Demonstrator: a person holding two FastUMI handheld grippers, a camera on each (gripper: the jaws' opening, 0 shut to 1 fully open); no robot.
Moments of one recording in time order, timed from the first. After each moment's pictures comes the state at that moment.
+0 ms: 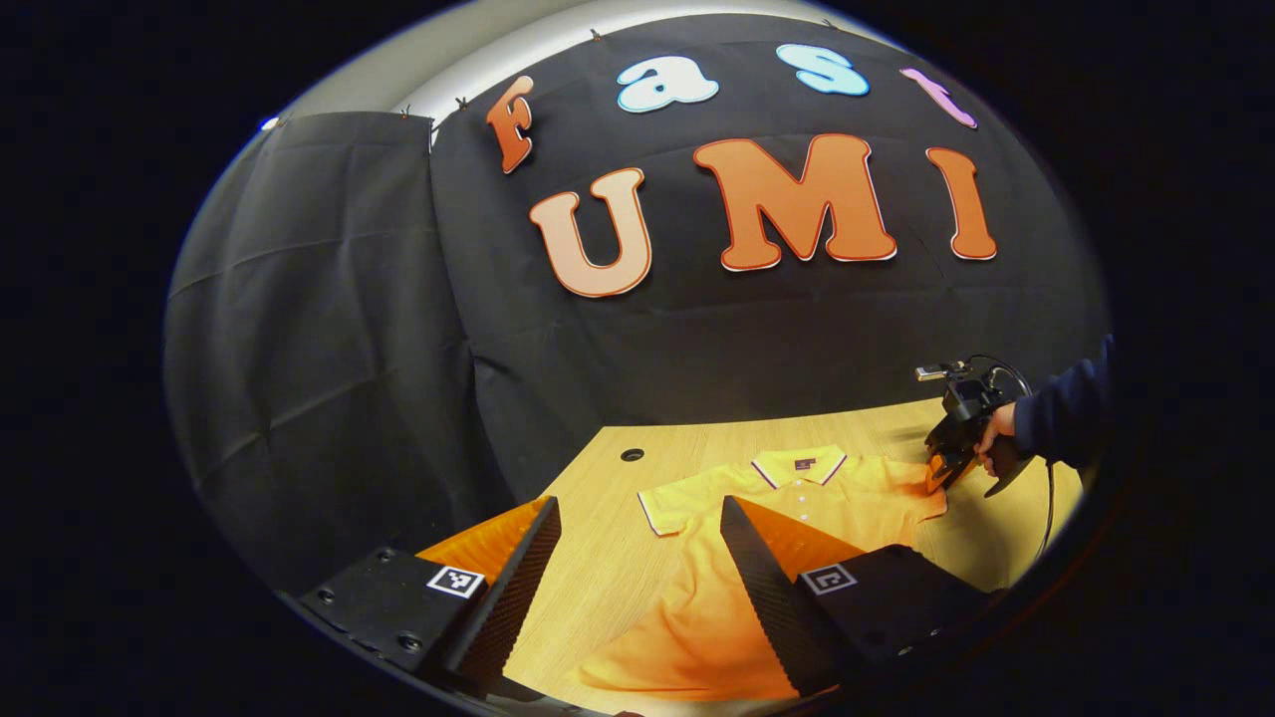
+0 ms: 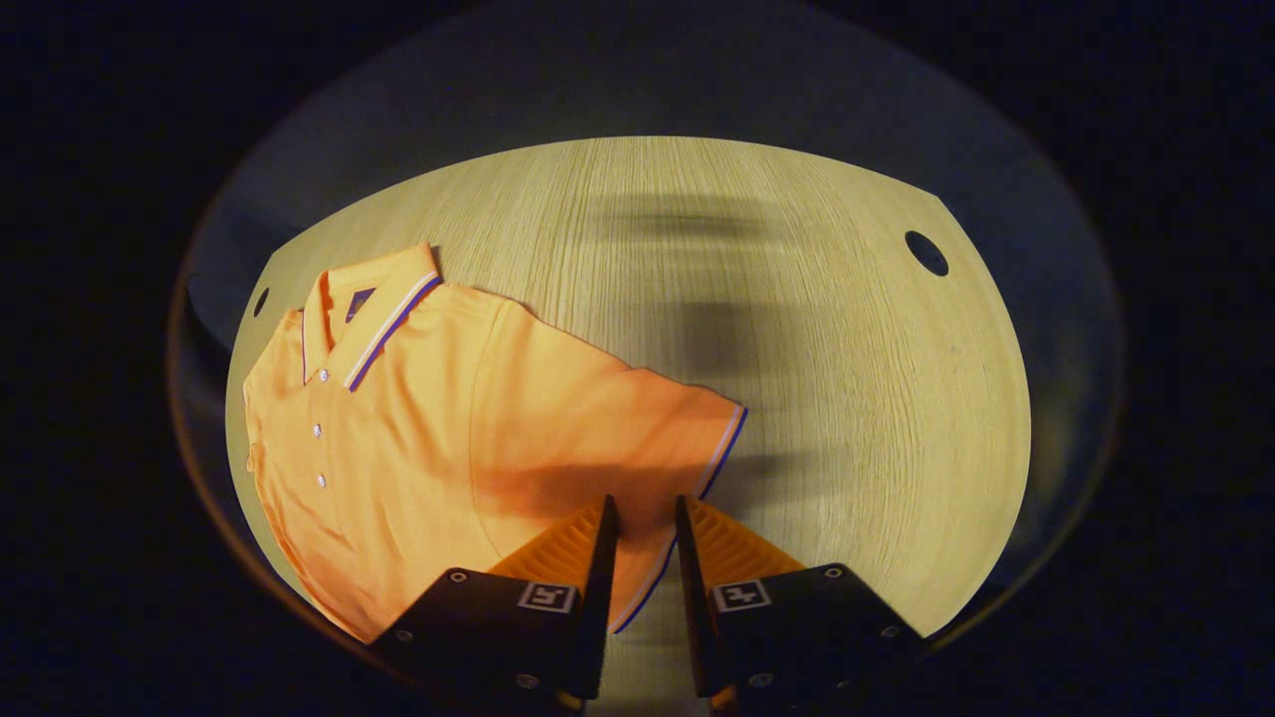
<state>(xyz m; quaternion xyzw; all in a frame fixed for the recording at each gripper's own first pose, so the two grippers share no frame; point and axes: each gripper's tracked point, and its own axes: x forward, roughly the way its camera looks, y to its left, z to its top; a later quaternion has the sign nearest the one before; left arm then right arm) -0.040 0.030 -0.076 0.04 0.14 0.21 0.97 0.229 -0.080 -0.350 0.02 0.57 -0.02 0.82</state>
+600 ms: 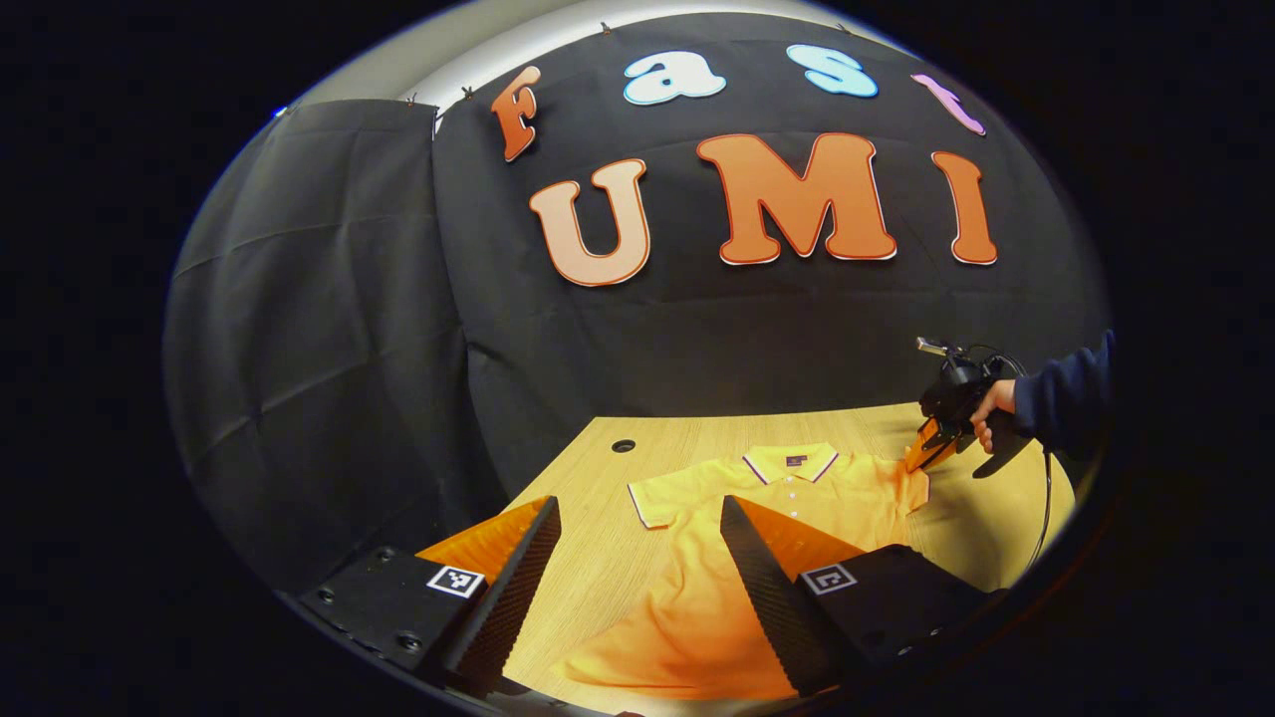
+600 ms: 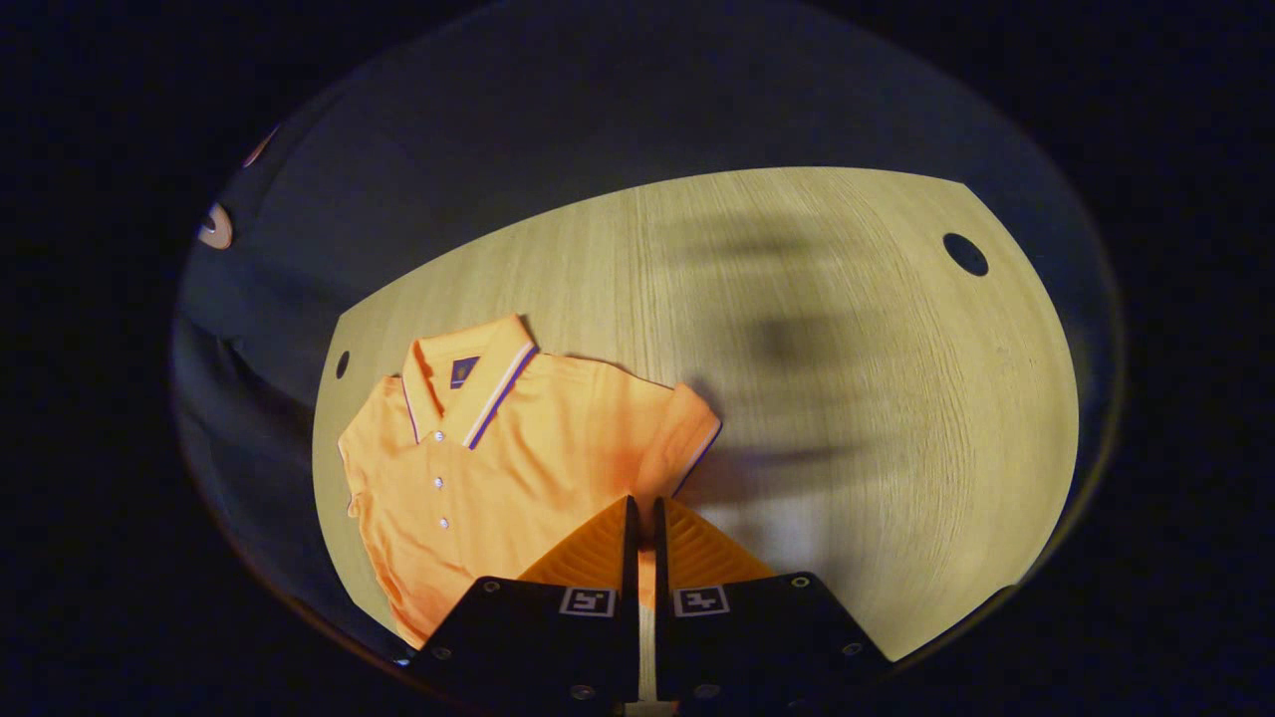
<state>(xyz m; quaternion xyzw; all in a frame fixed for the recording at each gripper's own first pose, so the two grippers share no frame) -0.041 0.032 -0.083 0.03 0.15 0.20 0.97 0.244 -0.025 -0.292 0.12 0.54 0.07 0.83</state>
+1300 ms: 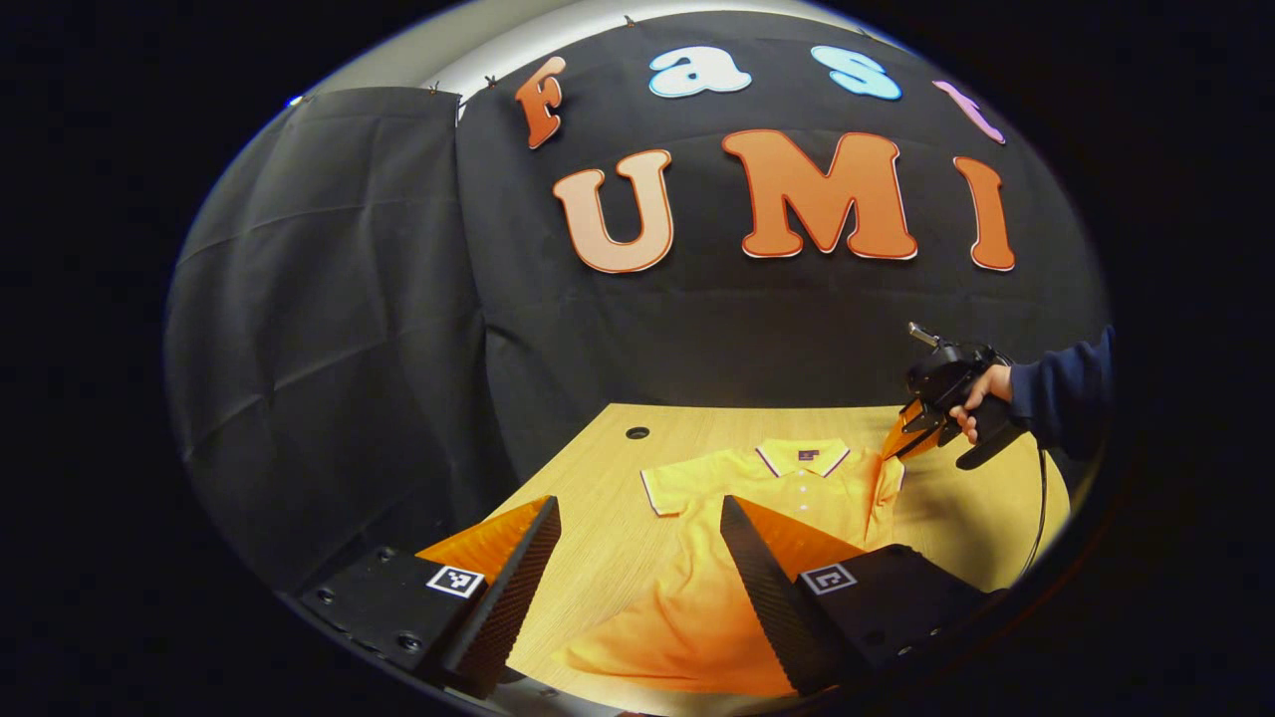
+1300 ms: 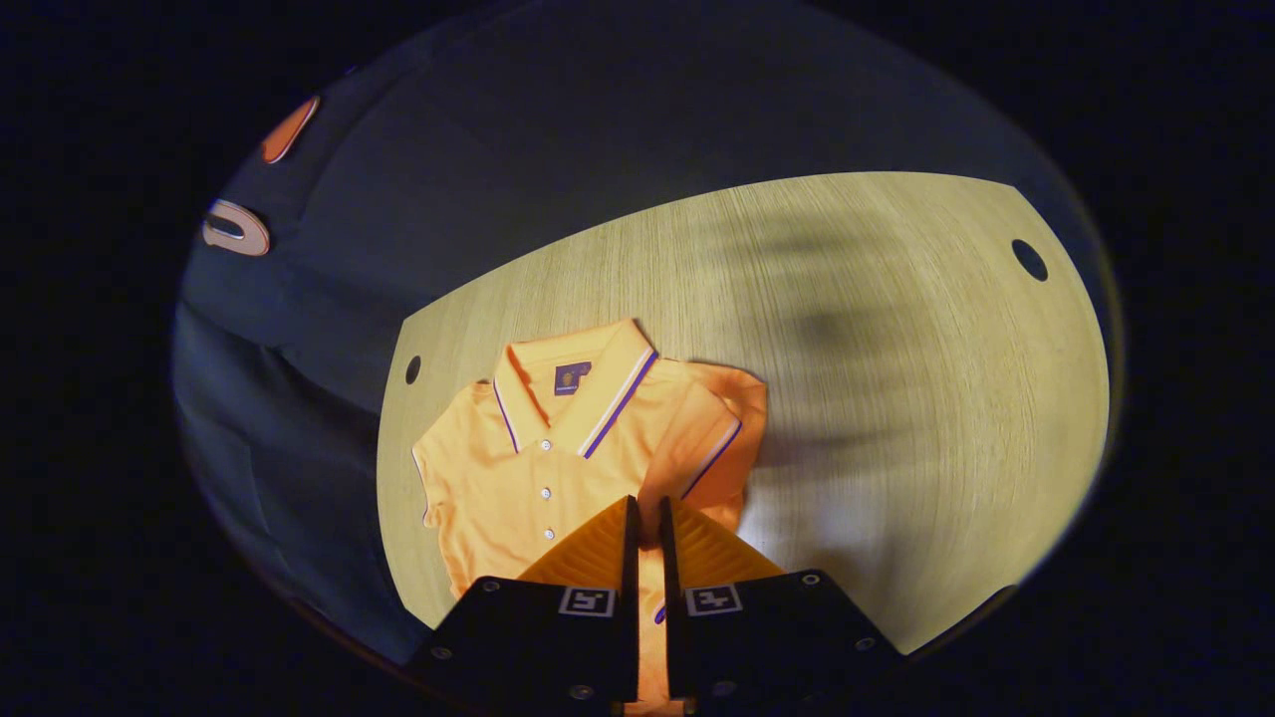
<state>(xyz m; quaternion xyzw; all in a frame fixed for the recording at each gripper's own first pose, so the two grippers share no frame) -0.065 0.042 -0.094 0.00 0.16 0.24 0.96 0.251 0.044 -0.269 0.18 0.54 0.13 0.81</state>
